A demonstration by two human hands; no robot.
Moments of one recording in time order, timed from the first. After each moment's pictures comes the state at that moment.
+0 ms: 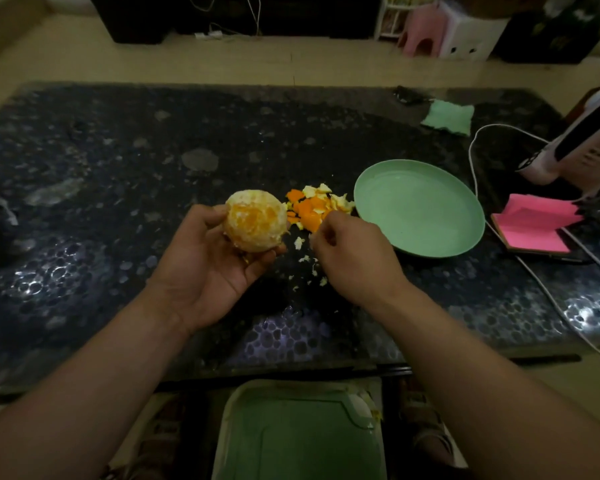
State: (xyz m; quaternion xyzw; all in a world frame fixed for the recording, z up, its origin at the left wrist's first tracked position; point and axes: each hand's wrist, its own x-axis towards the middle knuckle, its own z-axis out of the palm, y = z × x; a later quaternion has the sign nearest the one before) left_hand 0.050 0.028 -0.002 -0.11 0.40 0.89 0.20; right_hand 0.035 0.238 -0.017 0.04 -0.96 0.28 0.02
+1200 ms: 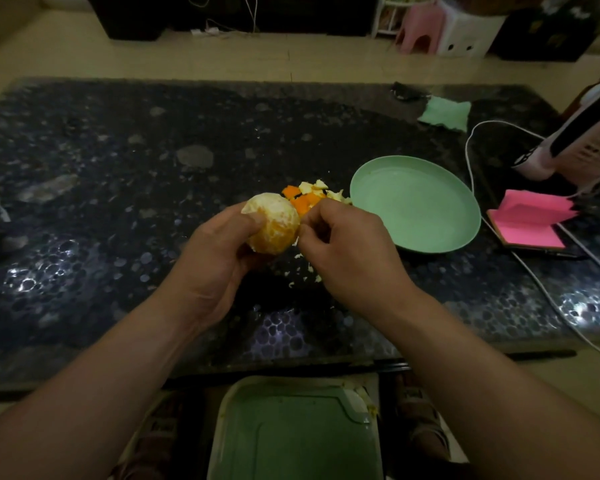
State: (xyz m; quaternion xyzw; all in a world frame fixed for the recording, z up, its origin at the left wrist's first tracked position) left_hand 0.051 0.047 -0.014 -0.03 0.59 0.81 0.09; right_hand 0.055 0.232 0.004 0.11 -0.92 0.36 0.10
